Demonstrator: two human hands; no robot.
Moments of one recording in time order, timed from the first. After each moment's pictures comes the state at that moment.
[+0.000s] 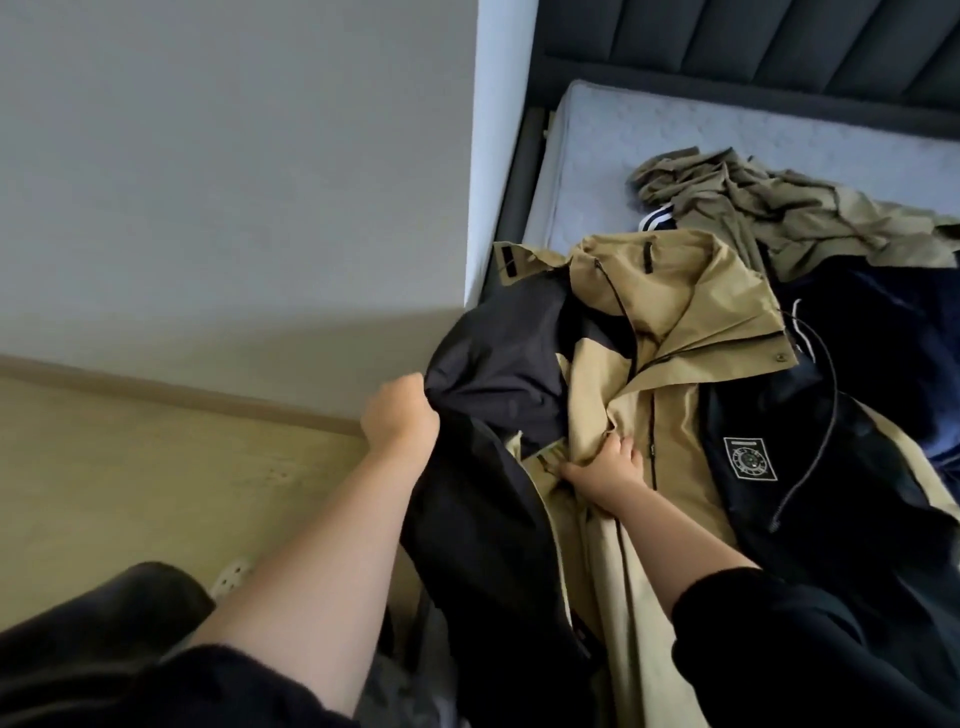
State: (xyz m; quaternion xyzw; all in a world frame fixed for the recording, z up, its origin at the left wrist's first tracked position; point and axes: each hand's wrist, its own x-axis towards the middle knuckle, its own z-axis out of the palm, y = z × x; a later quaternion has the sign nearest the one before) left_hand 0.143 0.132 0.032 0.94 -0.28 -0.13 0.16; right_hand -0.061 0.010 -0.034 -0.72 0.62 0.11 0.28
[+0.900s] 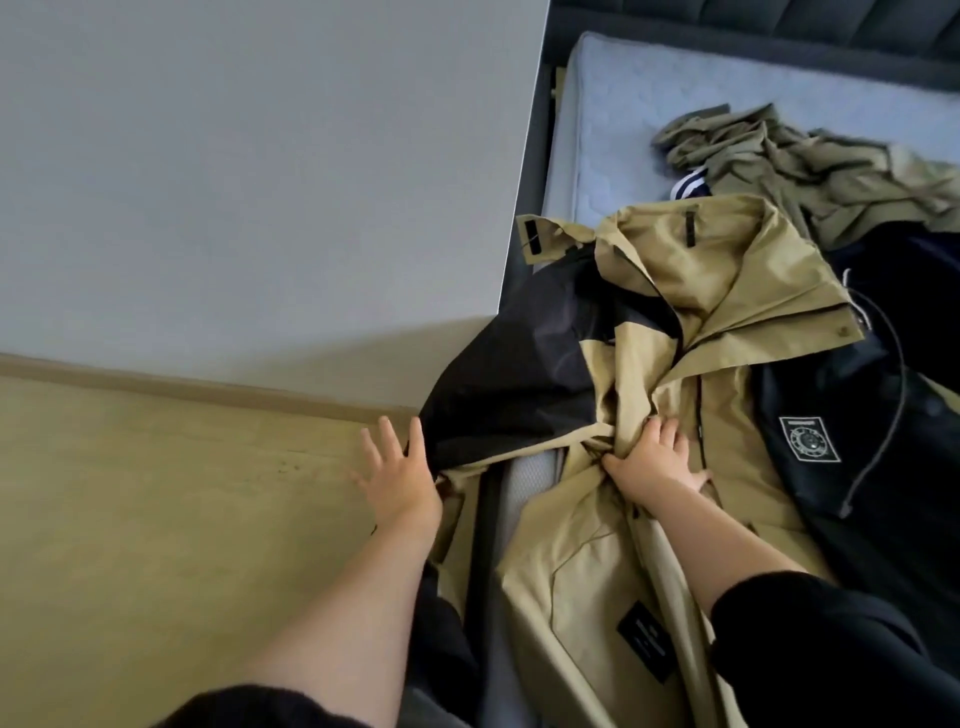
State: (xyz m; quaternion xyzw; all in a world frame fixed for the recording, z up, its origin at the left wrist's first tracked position) left_hand 0.163 0.187 -0.069 0.93 -0.32 -0.19 -0.01; right_hand -0.040 0.017 -0.049 -0.72 0.66 0.13 0.17
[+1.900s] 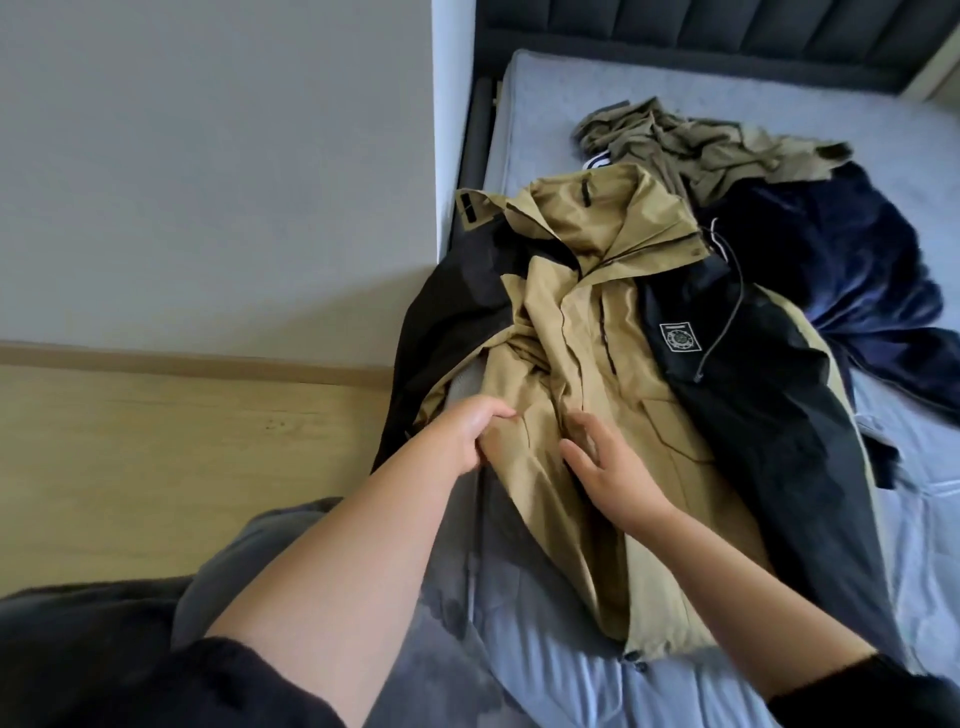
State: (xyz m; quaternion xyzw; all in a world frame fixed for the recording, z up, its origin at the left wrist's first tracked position) left_hand 0.005 0.227 0.055 0.65 -0.04 -0.61 0.45; right_hand -0.172 0.186 0.035 -0.80 0.46 -0.10 0.36
